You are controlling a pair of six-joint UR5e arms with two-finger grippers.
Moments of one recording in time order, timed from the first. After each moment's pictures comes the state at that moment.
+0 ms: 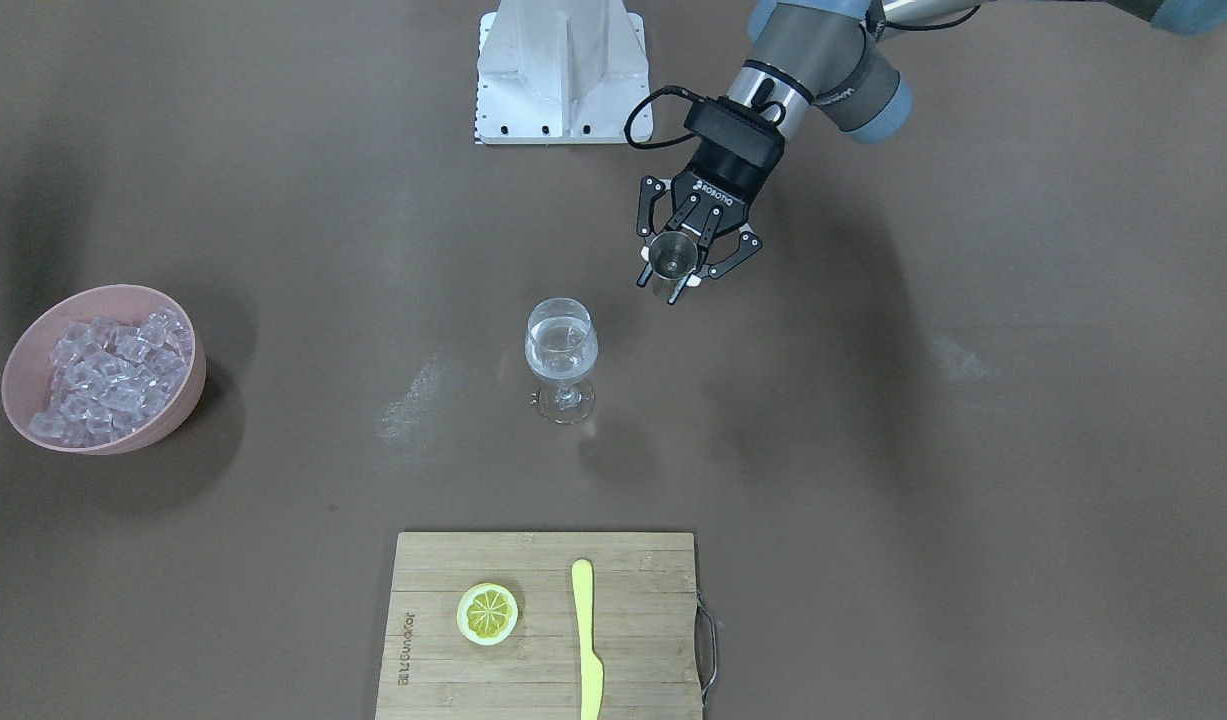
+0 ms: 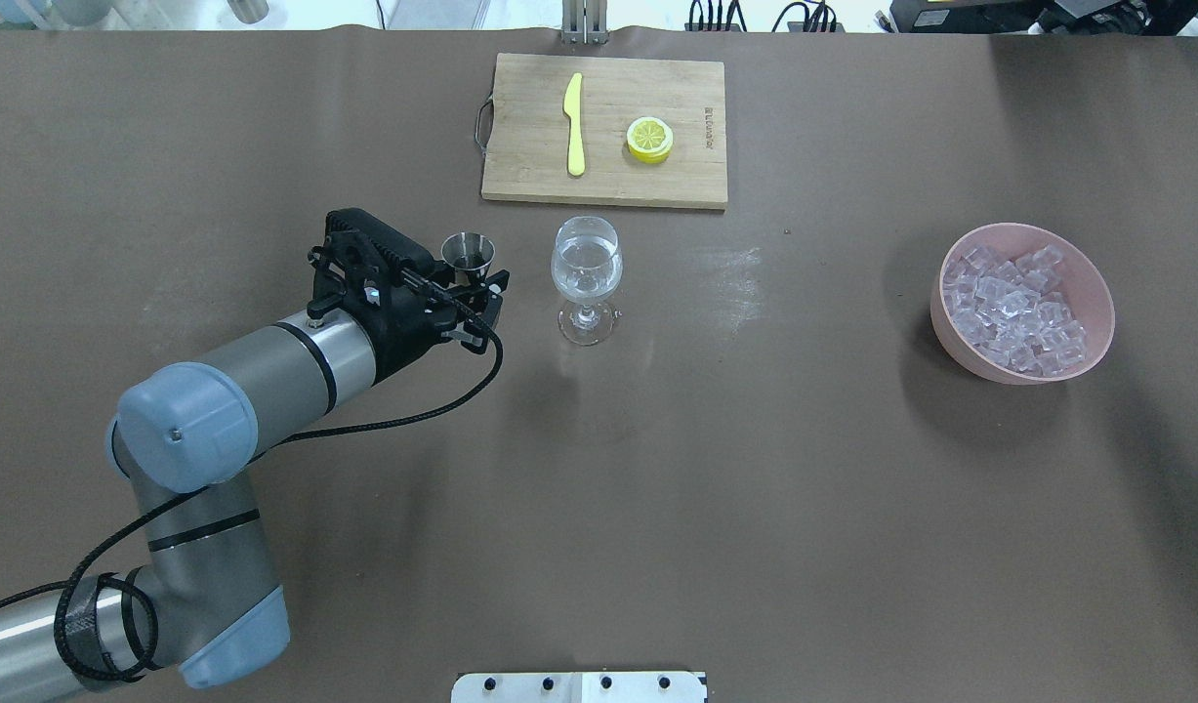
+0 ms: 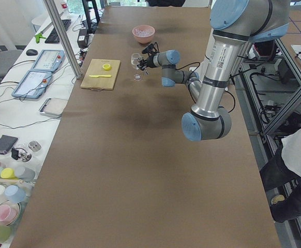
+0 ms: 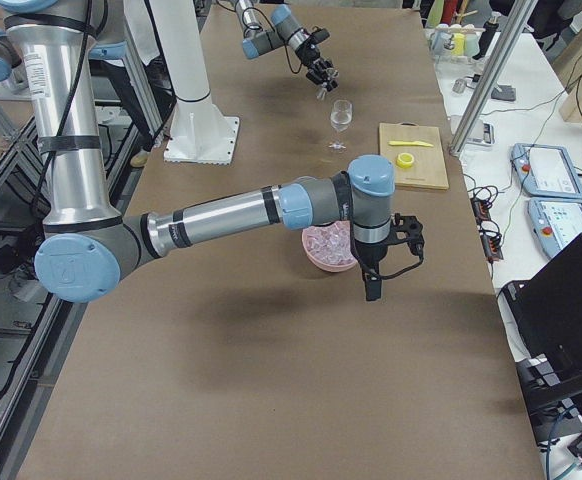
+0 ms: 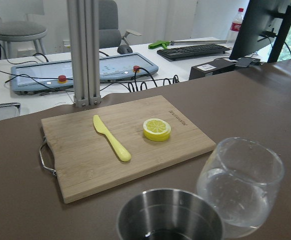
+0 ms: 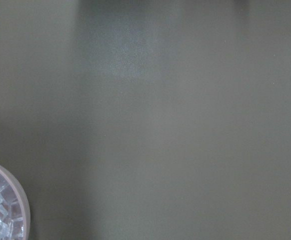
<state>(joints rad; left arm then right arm) -0.44 -1.97 -1.81 -2.47 -1.29 -0.69 1.49 -1.47 1.76 -1.62 2.18 0.13</state>
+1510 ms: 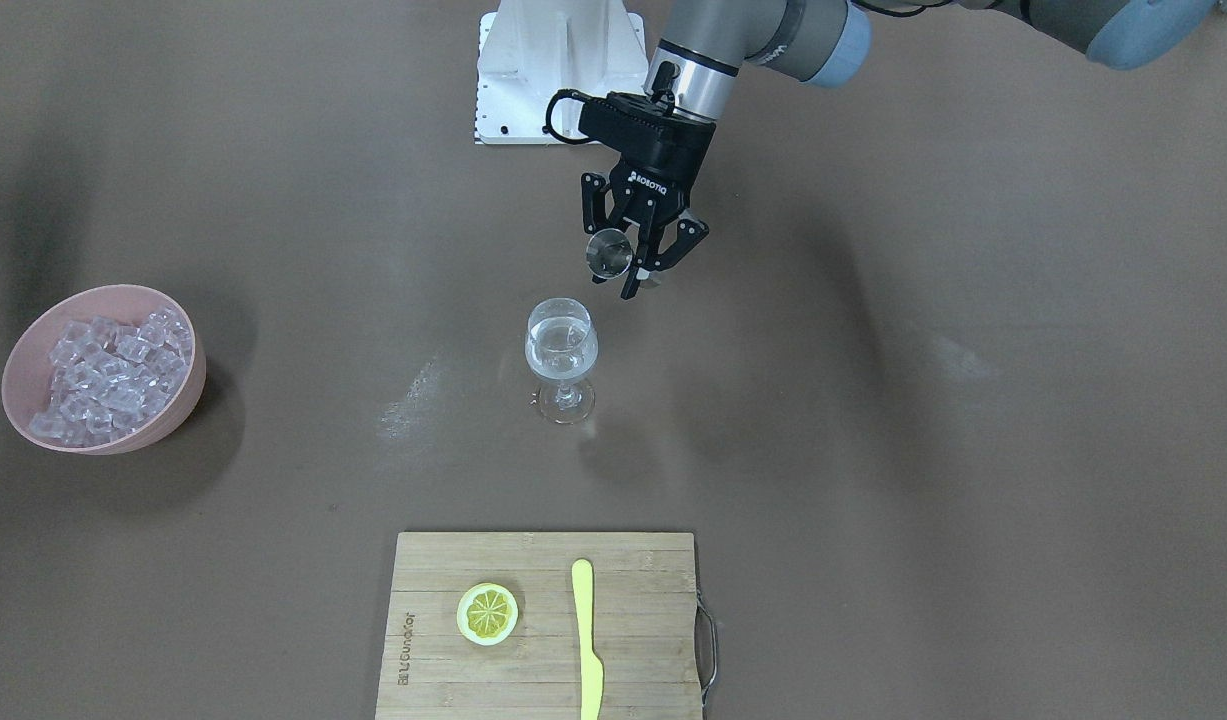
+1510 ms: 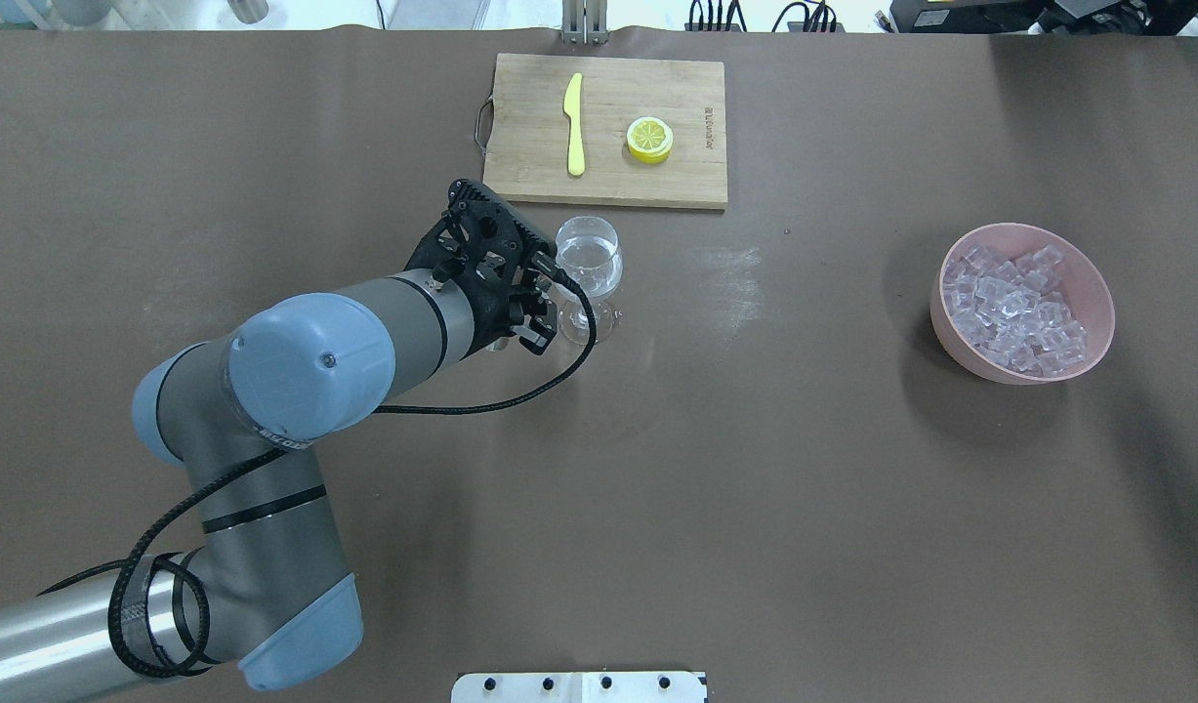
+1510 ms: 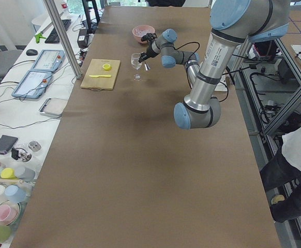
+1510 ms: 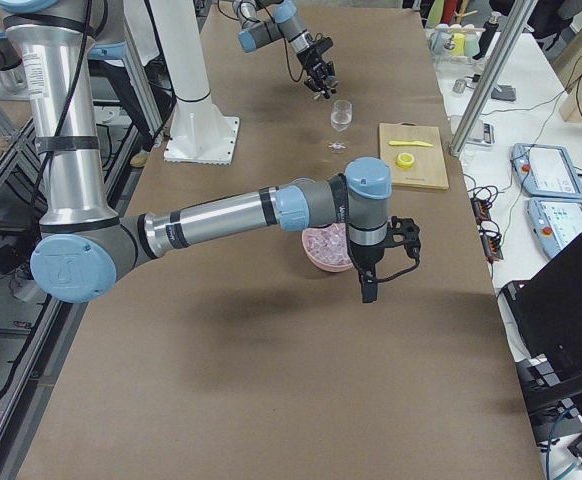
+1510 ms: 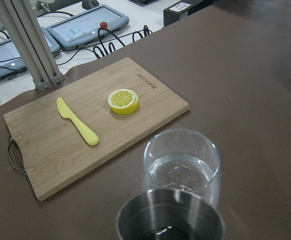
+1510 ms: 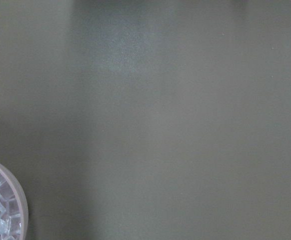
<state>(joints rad) -0.45 -2.16 -1.88 -1.91 -1.37 -0.55 1.49 -1.48 1.76 -1.62 2.18 0.14</state>
